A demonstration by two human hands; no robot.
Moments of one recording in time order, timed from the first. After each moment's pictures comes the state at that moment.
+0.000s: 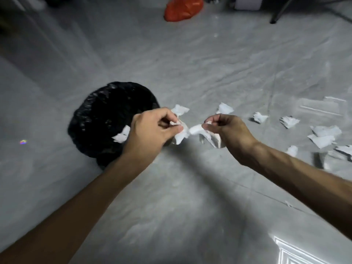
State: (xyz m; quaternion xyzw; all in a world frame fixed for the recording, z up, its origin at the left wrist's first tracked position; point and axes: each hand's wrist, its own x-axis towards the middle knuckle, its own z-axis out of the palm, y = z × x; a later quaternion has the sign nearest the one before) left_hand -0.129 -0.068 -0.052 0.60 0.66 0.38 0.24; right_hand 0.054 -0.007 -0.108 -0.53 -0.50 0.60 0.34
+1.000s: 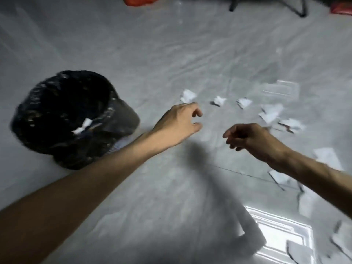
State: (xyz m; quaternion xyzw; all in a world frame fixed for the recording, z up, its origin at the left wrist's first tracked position) left_hand -0.012 -0.035 -0.088 0.76 0.58 0.13 0.27; right_hand 0.204 -0.069 -0.112 -0.61 -0.60 0.48 0.20
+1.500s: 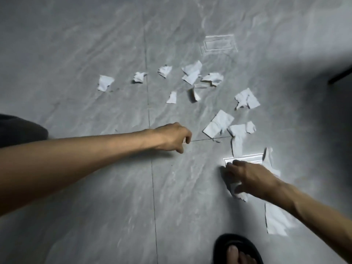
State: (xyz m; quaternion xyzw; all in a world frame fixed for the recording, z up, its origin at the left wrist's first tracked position) left_hand 0.166 -0.057 -0.199 0.89 0.29 -0.24 0.27; right_hand 0.363 -0.256 -0.219 -0.65 -0.68 0.30 -0.14
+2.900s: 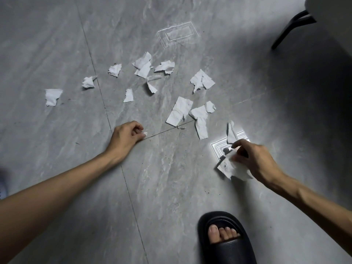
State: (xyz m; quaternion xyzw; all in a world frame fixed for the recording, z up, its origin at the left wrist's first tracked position) left_hand 0.141 -0.066 -0.255 0.81 0.46 0.07 0.36; right_hand 0.417 -0.352 -0.245 -0.83 -0.43 0.27 0.21
